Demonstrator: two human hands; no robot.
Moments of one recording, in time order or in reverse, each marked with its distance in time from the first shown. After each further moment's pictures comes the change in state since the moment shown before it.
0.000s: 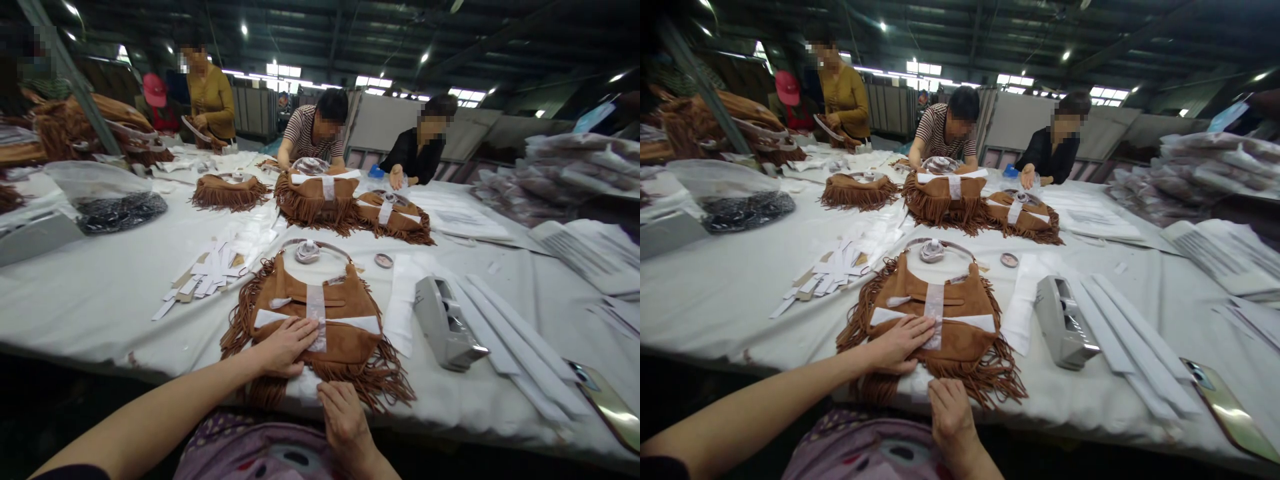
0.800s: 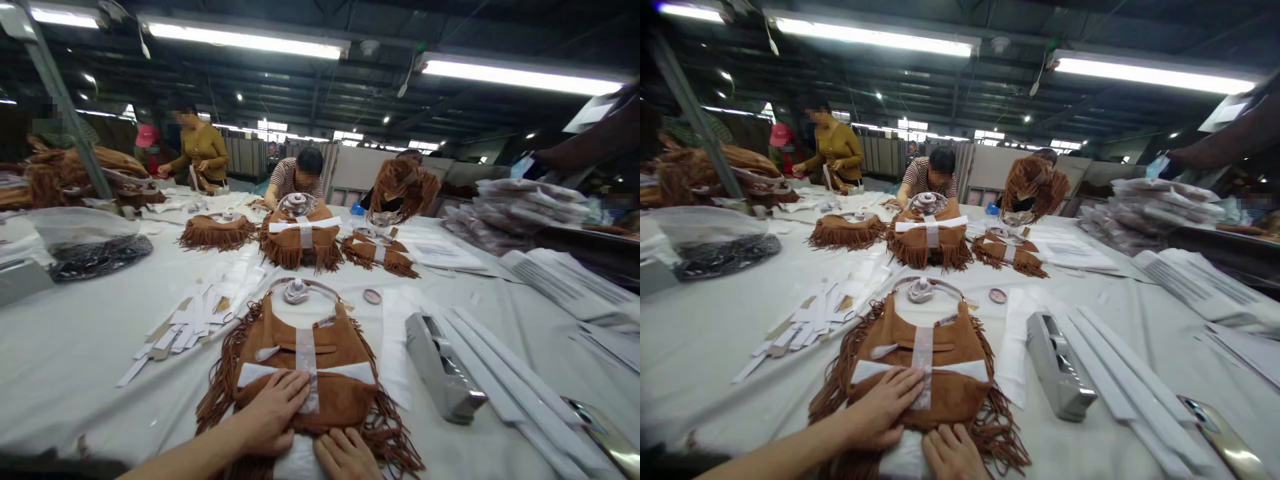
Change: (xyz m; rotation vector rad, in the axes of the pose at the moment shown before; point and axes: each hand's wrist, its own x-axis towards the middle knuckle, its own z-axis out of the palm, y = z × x) left_hand 0.004 0.008 0.002 -0.003 -0.019 -0.032; right_hand -0.006 0.053 0.005 -0.316 -0.161 -0.167
